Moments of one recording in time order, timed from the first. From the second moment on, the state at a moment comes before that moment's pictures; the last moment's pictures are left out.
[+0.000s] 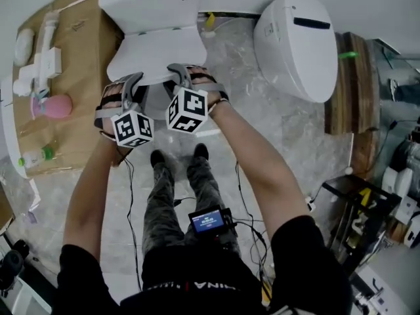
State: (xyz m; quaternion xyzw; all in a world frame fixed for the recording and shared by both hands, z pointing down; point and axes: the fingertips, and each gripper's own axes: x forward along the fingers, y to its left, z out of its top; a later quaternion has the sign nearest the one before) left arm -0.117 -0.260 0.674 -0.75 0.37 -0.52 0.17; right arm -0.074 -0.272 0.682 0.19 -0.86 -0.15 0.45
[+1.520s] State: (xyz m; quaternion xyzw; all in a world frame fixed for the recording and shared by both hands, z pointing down) left arm -0.154 -0.444 0.590 -0.80 0.29 -0.51 0.10; right arm -0.113 -0.456 0.599 0.13 -0.87 0.01 0.47
